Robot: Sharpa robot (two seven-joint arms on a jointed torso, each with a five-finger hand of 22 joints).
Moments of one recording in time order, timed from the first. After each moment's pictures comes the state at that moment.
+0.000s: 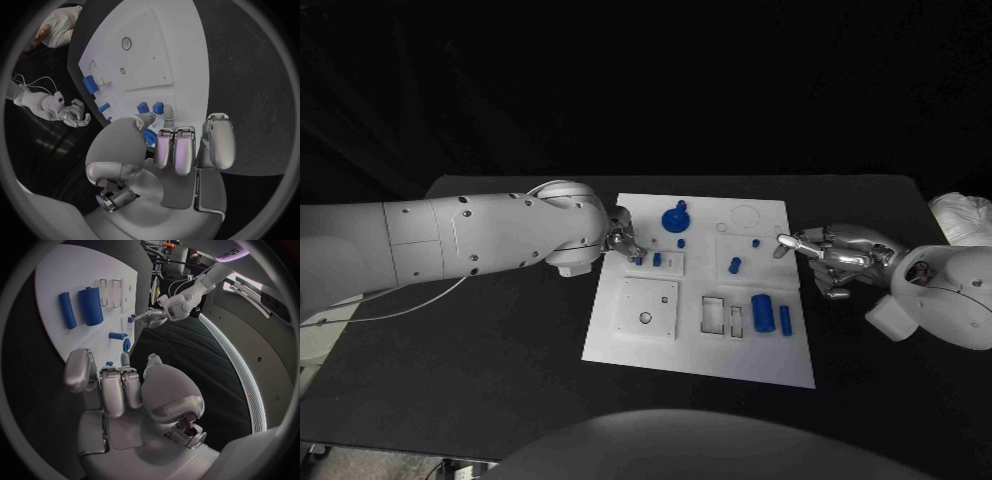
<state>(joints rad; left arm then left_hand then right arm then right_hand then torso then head) 1.32 -0.73 -0.23 1.49 -1.05 0.01 -0.62 1.00 -0.03 0.49 0.29 0.20 0.79 0.08 0.46 0.97 1.47 0.00 1.57 1.31 1.47 -0.05 1.57 1.31 0.04 1.47 0.06 1.37 1.31 1.27 -1.03 -0.23 1.60 -0.54 -0.01 0.02 1.16 0.29 -0.28 0.29 0.39 0.49 0.13 0.69 0.51 1.46 0.05 1.55 1.45 1.46 -0.01 1.50 1.31 0.10 1.33 0.10 1.17 1.31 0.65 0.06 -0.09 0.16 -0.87</state>
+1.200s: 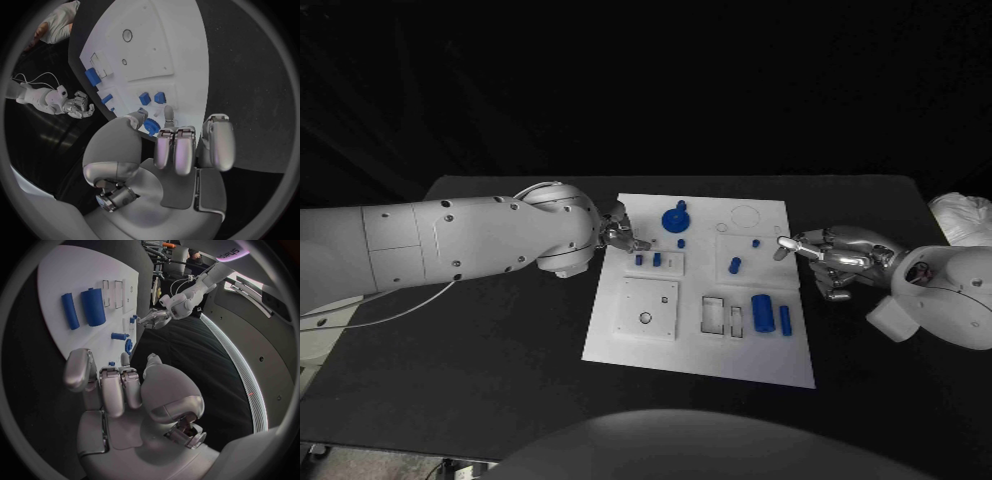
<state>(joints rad) 1.32 -0.78 -0.23 1.54 -1.08 -0.10 -0.59 0.94 -0.08 0.39 0.29 0.20 0.76 0.09 0.46 0.98 1.47 0.01 1.57 1.31 1.47 -0.04 1.57 1.31 0.04 1.47 0.06 1.39 1.31 1.27 -1.03 -0.23 1.59 -0.54 0.00 0.00 1.16 0.29 -0.27 0.29 0.39 0.49 0.13 0.69 0.51 1.46 0.05 1.55 1.46 1.46 -0.01 1.50 1.31 0.10 1.33 0.10 1.16 1.31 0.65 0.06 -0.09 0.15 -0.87</state>
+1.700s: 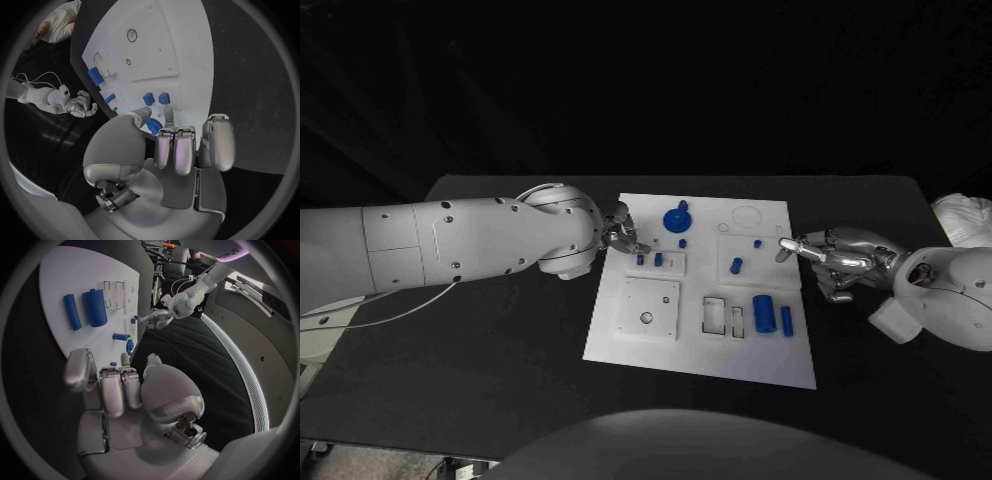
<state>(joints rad) 1.32 -0.79 -0.23 1.57 -1.07 -0.11 -0.59 1.04 -0.08 0.42 0.29 0.17 0.75 0.09 0.48 0.99 1.47 0.01 1.57 1.31 1.47 -0.04 1.57 1.31 0.04 1.46 0.07 1.39 1.31 1.27 -1.03 -0.23 1.59 -0.54 0.01 -0.01 1.16 0.29 -0.27 0.29 0.39 0.49 0.13 0.69 0.51 1.46 0.05 1.55 1.46 1.46 -0.01 1.50 1.31 0.10 1.33 0.10 1.16 1.31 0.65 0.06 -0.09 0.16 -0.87</state>
